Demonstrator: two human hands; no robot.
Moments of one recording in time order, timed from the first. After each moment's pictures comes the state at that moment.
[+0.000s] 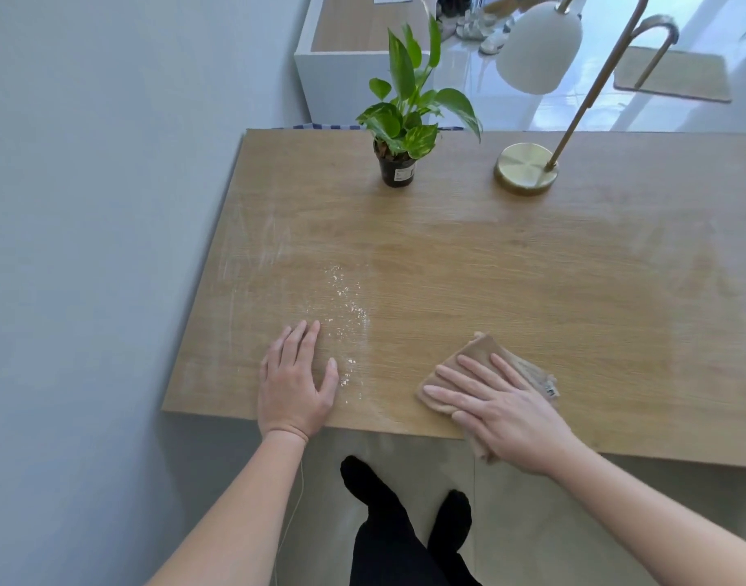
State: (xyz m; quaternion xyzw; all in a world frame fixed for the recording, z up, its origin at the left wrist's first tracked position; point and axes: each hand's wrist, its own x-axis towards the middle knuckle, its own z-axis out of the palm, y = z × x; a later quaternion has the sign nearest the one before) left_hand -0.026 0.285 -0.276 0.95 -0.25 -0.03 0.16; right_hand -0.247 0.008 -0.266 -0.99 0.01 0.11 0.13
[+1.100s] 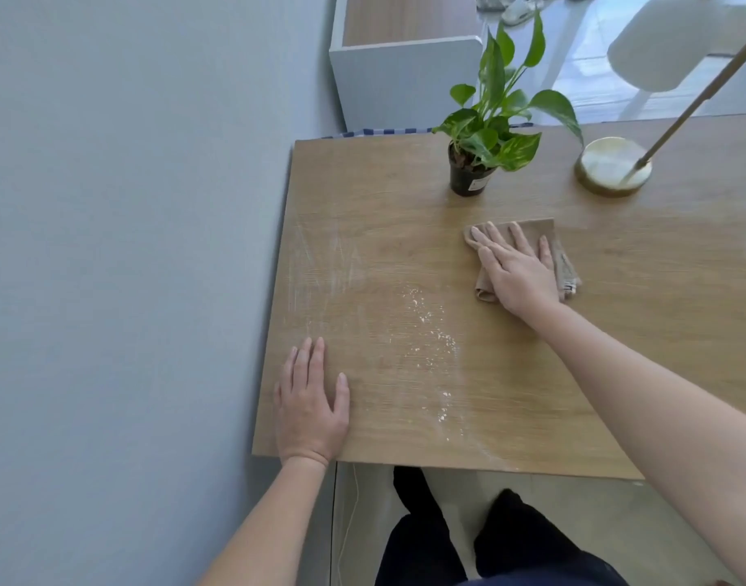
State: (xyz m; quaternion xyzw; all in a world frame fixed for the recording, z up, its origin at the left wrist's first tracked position) left_hand 0.069 0.362 -0.274 0.96 -0.21 -0.09 0.14; right_hand 0.019 -0.017 -0.252 -0.91 0.33 0.07 0.25
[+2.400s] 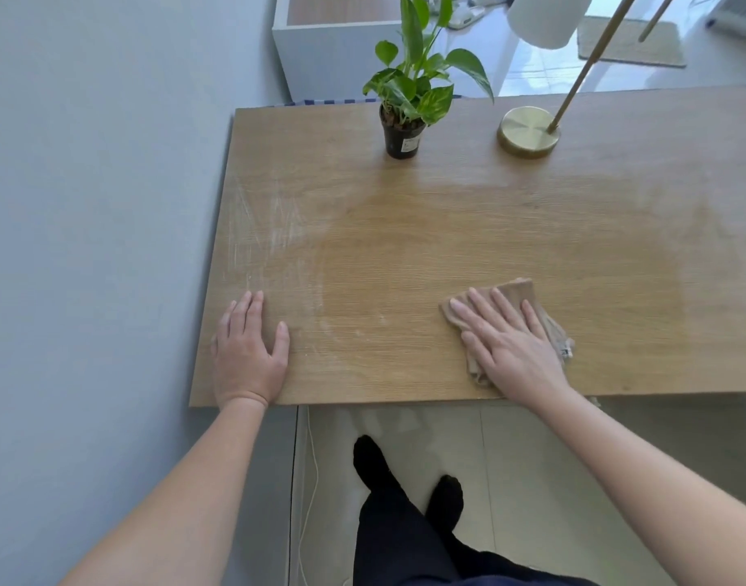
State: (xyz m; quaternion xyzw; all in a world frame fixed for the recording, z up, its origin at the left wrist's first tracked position) left_hand 0.064 0.364 -0.275 0.96 -0.22 -0.03 0.16; right_hand -0.196 0.059 -0.264 -0.95 0.25 0.08 0.15
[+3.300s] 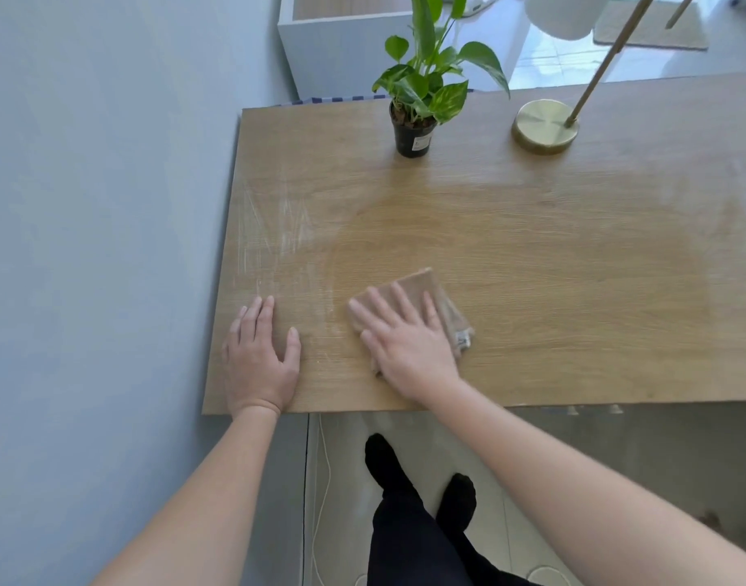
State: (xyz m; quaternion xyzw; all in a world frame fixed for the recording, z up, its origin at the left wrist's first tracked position) left_hand 0.067 0.364 -0.282 0.96 -0.21 -0.02 0.17; right_hand -0.072 0.160 -0.267 -0.96 0.19 0.09 0.19
